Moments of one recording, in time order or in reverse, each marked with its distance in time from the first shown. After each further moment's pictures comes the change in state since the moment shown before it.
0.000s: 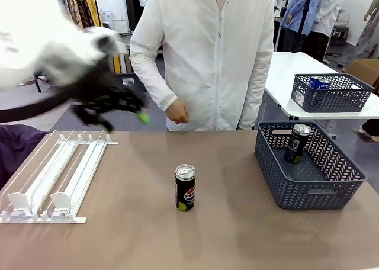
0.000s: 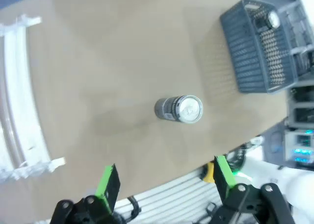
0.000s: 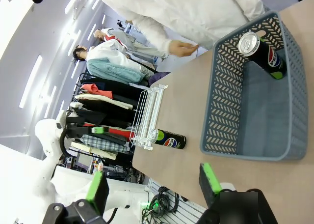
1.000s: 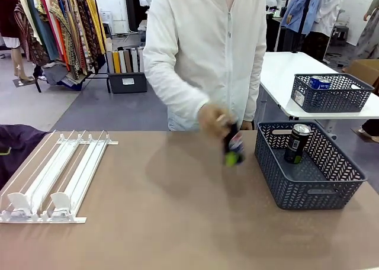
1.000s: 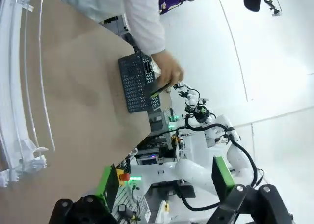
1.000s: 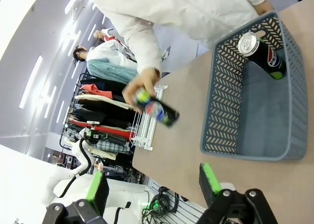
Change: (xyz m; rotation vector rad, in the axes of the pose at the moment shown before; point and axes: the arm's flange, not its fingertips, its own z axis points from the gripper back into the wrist) left arm -0.084 0.354 0.039 -0.915 -0.189 0.283; right arm 0.000 0.000 0.000 0.000 -0.001 0.000
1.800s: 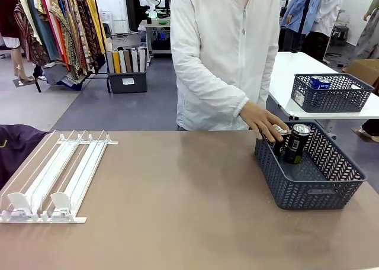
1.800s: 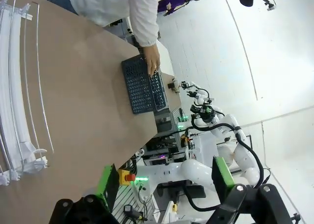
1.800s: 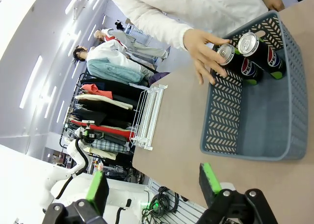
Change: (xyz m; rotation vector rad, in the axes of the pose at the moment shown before) left arm 0.000 -0.031 0.001 0.050 -0.004 -0.042; right arm 0.000 0.000 0.000 0.000 0.000 0.000
